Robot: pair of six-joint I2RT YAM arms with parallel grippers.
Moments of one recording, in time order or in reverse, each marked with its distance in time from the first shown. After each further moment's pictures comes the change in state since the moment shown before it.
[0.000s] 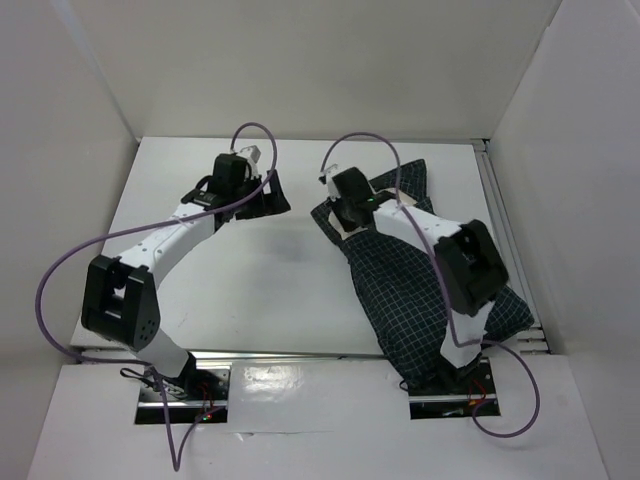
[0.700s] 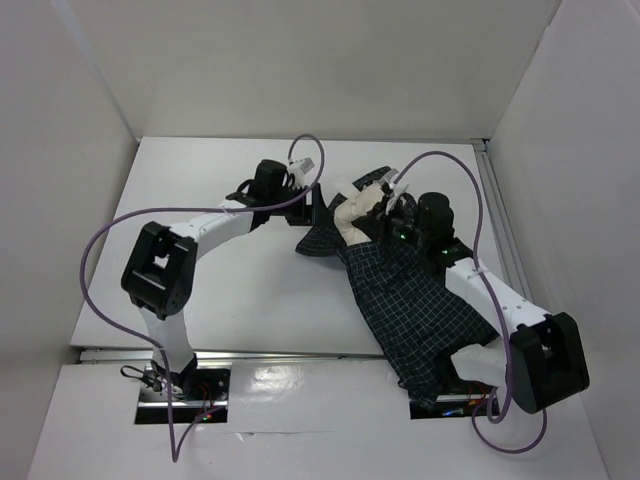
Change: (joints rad) left arm -0.132 0.260 0.085 0.264 0.429 -0.013; right arm -0.248 -0.729 -0.682 0.623 -0.801 0.088
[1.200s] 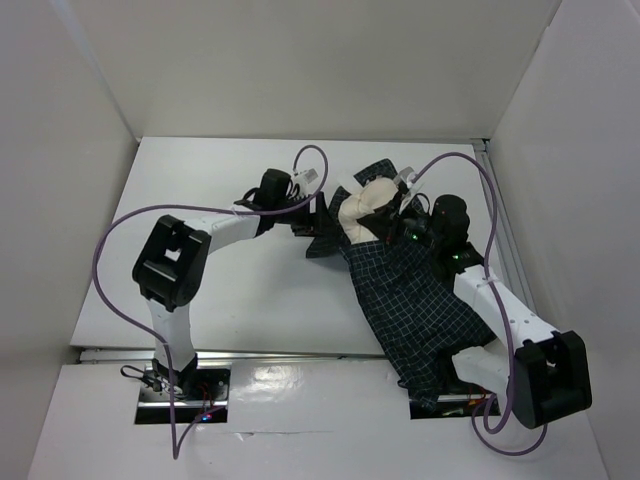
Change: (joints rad) left arm -0.002 0.114 -0.060 0.122 0.123 -0.094; right arm -0.071 -0.093 -0.040 0.081 -0.123 0.089
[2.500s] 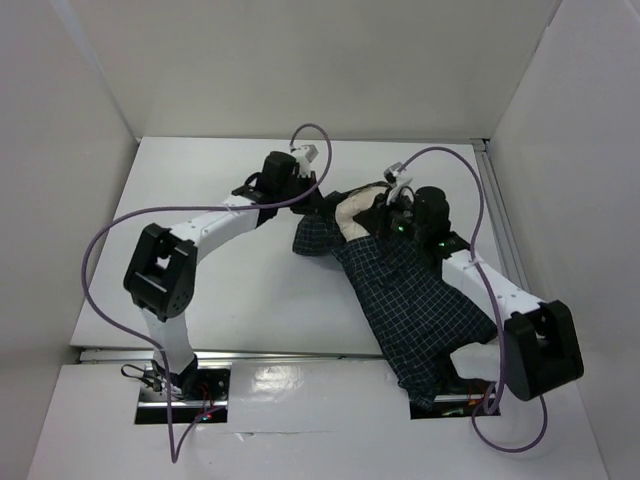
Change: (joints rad) left arm -0.050 -0.060 0.151 -0.130 -0.358 0.124; right arm 0.031 0.123 0.064 -0.085 0.190 0.075
